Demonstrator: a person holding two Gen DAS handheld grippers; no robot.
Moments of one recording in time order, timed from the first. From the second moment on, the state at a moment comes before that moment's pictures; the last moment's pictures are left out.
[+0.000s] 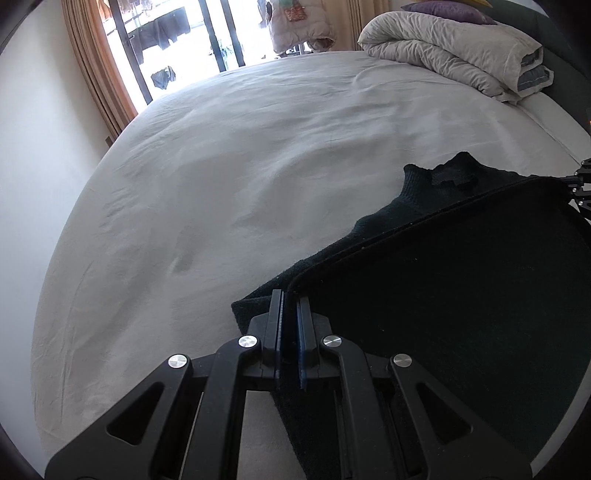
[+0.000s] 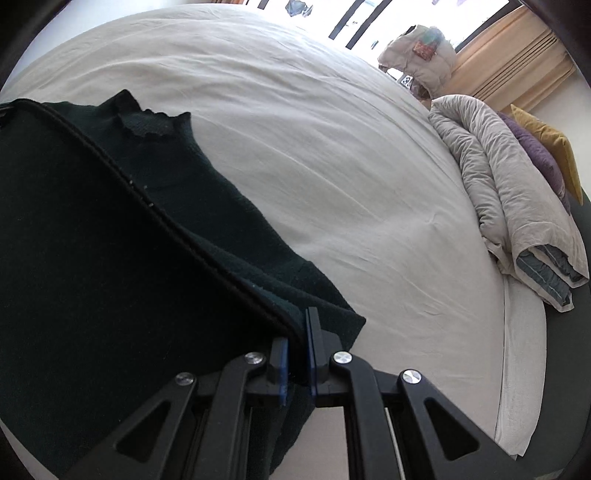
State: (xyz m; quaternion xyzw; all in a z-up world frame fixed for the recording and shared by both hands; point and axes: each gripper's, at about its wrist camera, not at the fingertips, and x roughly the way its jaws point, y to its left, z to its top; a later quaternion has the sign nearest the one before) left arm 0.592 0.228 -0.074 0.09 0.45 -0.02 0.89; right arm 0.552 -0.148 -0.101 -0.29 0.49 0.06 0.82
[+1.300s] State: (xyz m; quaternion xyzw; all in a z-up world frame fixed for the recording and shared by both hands) left arm 0.577 0.249 -0.035 0.10 0.38 0.08 0.92; right arm 0.526 -0.234 -0.049 -0.03 0.39 -0.01 0.92
